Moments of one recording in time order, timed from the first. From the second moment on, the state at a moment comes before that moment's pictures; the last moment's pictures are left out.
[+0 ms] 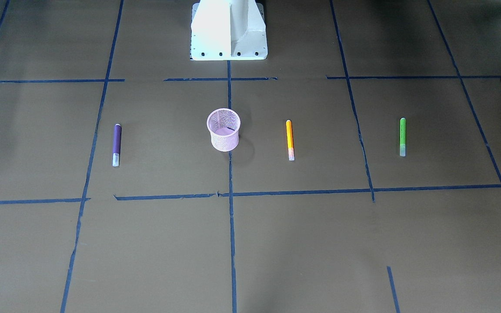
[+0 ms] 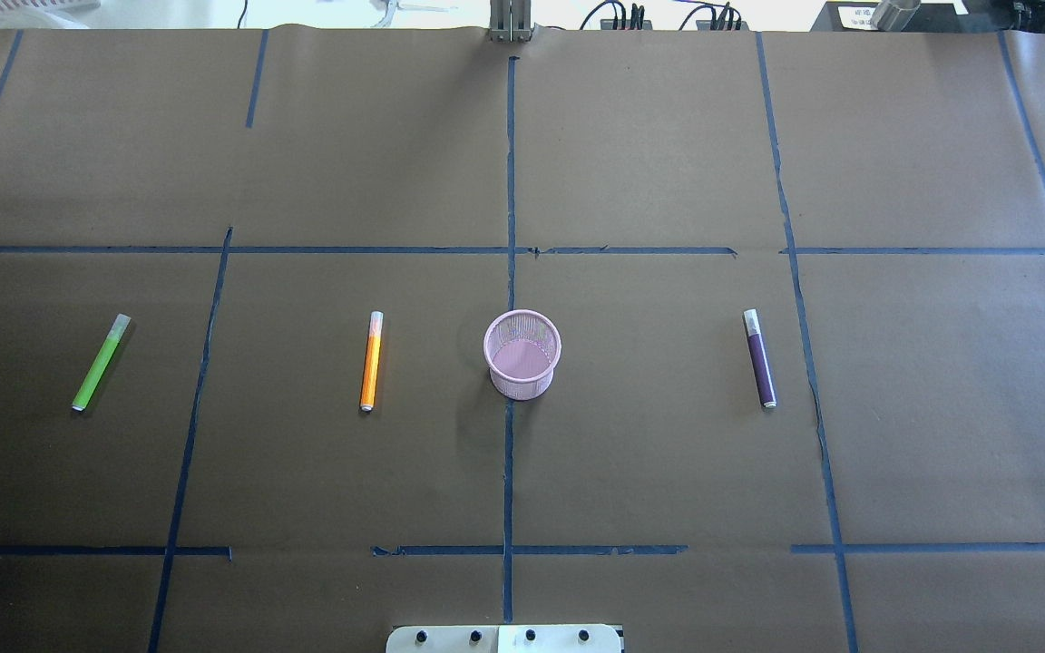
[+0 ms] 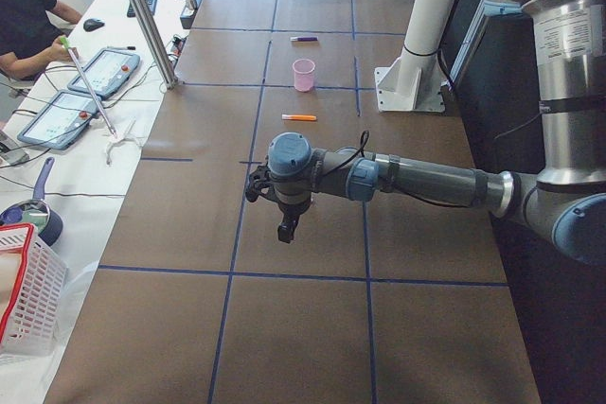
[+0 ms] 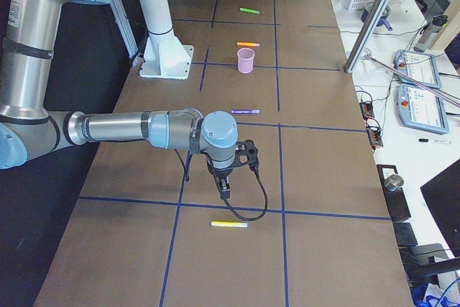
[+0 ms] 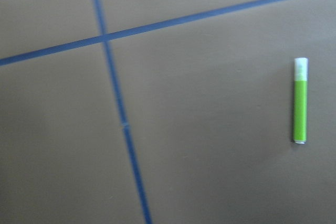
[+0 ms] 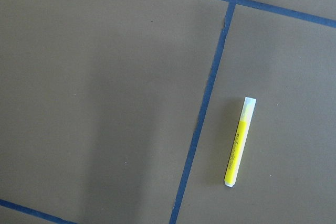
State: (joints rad) left arm -1.38 -1.40 -1.89 -1.61 -2.43 0.09; right arm 1.59 -1.85 1.95 -1.70 2.39 -0.31
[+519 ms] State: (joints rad) left arm -1.16 -1.54 -1.84 -1.62 -2.33 -0.10; right arm 1.59 -1.85 1.93 -1.67 2.38 -0.32
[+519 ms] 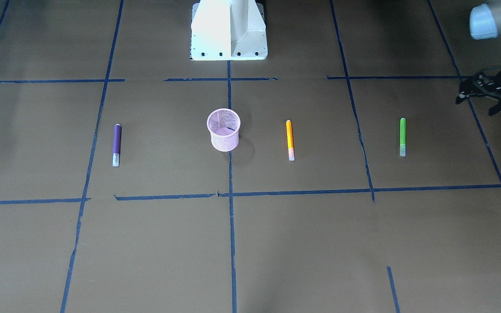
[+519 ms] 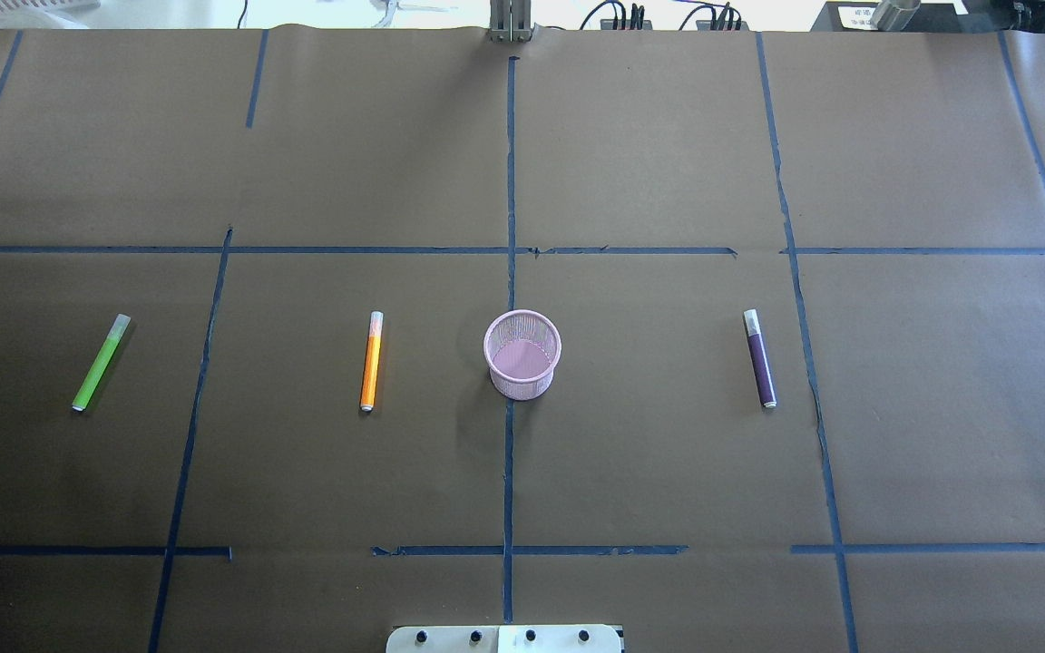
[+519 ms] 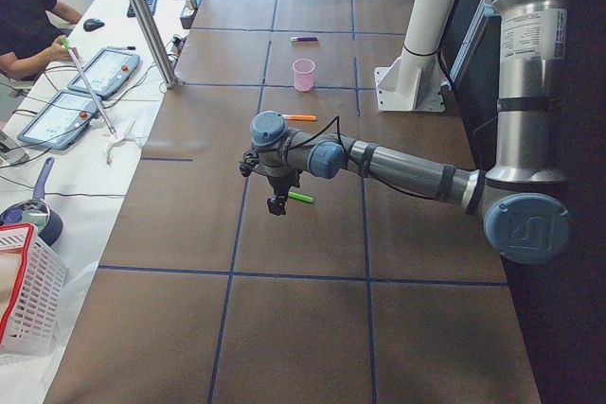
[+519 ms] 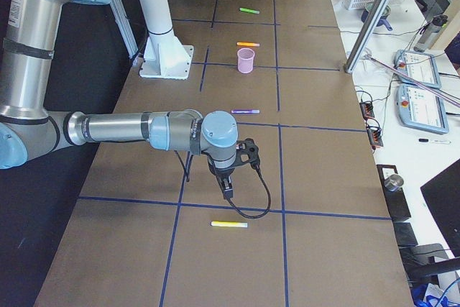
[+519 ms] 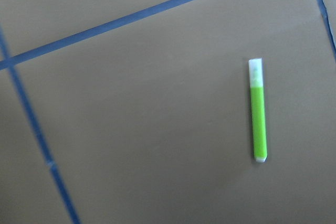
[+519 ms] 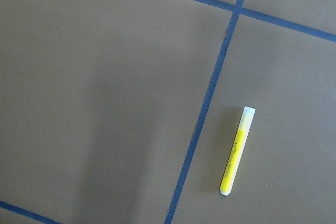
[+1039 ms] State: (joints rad) left arm -1.00 -1.68 -1.67 -1.70 -2.29 -0.22; right arm 1.59 -1.85 1.90 -1.66 2.39 -0.32
